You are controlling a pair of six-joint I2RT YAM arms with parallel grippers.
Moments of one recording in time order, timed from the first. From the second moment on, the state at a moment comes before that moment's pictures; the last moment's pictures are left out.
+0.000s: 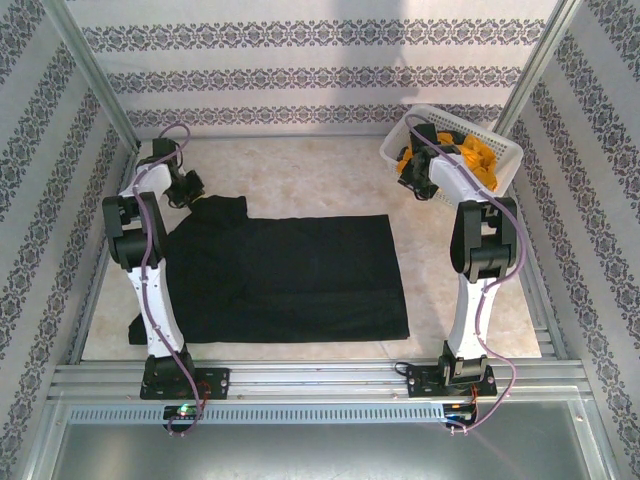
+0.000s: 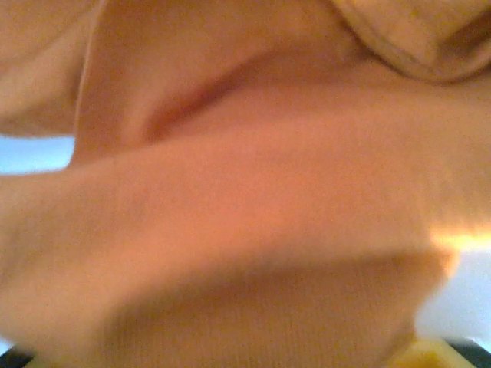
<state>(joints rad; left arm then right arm) 0.22 2.30 1.82 -0.69 0.24 -0.45 0.09 2.07 1.70 -0.77 0.11 0.73</state>
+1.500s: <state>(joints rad) 0.16 2.04 1.67 -0.60 0.37 -0.57 0.28 2.20 1.67 -0.85 0.18 1.02</state>
